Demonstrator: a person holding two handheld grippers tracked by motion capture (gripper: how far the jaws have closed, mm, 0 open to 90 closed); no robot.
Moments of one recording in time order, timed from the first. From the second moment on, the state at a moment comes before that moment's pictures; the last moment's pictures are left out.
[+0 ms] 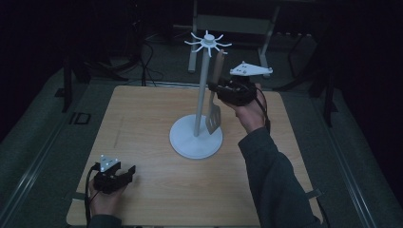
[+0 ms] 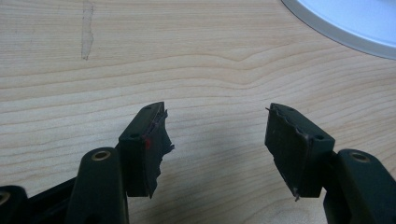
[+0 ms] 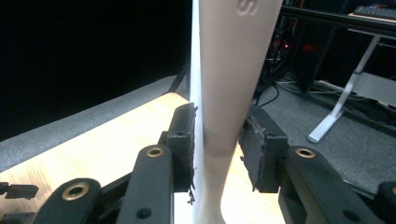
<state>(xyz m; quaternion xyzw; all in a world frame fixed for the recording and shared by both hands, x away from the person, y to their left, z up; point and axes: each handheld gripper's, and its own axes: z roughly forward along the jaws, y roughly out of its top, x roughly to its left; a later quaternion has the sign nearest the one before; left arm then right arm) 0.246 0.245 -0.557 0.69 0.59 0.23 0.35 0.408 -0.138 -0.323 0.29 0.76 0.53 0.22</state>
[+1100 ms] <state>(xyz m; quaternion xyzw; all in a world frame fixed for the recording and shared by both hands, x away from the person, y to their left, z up) 0.247 0.243 -0.557 0.69 0.58 0.23 0.35 0.394 -0.169 -0.339 0.32 0.76 0.52 0.21</state>
